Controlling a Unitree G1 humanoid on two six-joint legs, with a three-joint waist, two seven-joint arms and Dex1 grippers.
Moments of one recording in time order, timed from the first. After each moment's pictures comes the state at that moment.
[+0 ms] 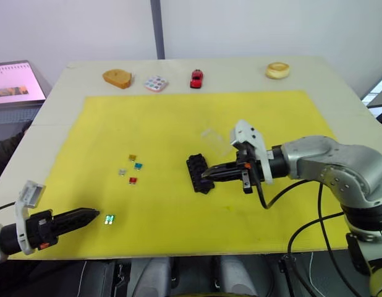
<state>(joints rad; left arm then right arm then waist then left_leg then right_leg) 0.34 0.96 0.56 -0.16 -1.07 1.08 -1.08 -0.67 -0.78 0.15 -0.47 0.84 1.13 0.87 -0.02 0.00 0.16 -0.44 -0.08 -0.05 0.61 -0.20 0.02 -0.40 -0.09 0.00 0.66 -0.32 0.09</state>
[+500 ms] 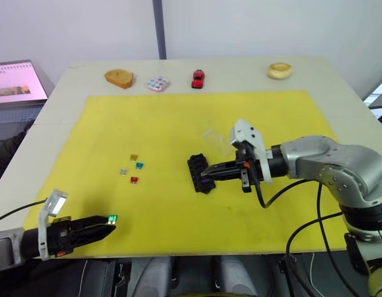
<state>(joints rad) 0.36 0.91 0.43 -0.24 -0.95 0.95 -1.13 -0.67 -0.77 0.15 -0.47 0.83 1.13 0.87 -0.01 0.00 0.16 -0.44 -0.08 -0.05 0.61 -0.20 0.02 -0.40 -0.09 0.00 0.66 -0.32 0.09</state>
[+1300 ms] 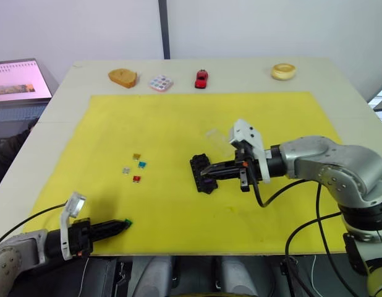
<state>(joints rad) 0.29 0.81 0.36 -0.24 -0.98 1.02 -1.06 -0.67 -0.76 0.15 -0.47 0.83 1.14 0.85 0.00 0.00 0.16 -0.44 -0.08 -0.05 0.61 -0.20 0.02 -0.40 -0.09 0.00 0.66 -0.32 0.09</state>
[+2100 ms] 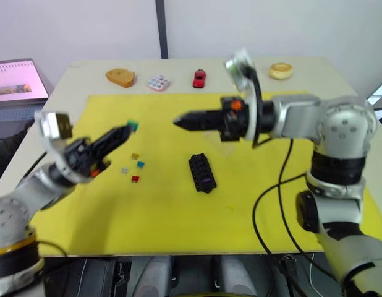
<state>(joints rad) -0.35 0.56 0.44 -0.32 -1.69 0.96 -0.48 -1.10 -0.35 -0.15 -0.11 1.17 1.43 0.50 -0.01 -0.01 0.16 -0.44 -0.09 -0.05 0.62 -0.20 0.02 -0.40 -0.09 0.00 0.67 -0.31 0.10</state>
